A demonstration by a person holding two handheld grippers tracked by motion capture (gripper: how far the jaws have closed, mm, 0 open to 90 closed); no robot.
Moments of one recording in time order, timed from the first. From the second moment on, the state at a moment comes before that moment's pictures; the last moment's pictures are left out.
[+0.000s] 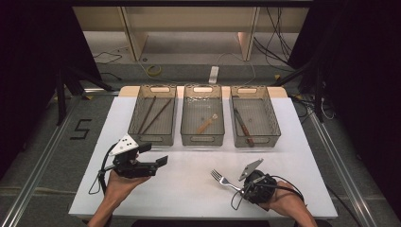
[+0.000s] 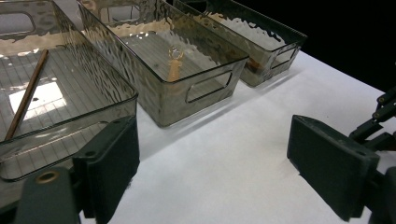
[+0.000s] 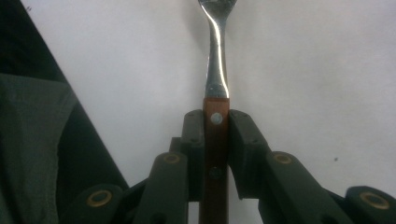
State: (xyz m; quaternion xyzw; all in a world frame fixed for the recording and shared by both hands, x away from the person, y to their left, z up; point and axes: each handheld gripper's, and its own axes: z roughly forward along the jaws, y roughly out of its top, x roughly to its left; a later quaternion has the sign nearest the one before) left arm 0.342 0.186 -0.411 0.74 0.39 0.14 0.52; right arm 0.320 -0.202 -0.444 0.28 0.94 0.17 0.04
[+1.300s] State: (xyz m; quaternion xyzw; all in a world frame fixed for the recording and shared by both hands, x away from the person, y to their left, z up) left arm 0.342 0.187 -0.411 0.74 0.39 0.14 0.53; right arm 0.385 -0.229 -0.403 0.34 0.90 0.26 0.09
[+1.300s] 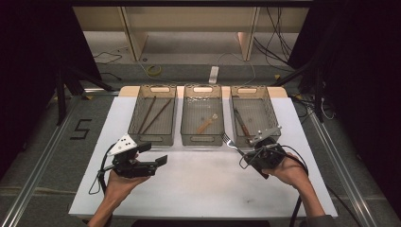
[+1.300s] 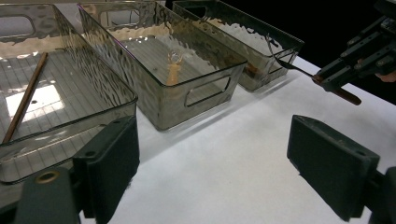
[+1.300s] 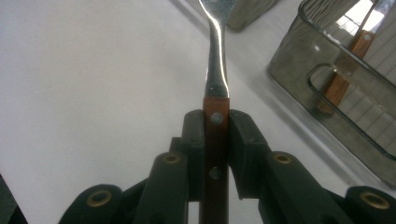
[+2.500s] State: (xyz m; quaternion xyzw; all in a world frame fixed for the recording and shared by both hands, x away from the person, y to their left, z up) left arm 0.343 0.186 -0.411 0.74 0.39 0.14 0.53; right arm 0.464 -0.233 -0.352 0.40 0.85 0.32 0.13
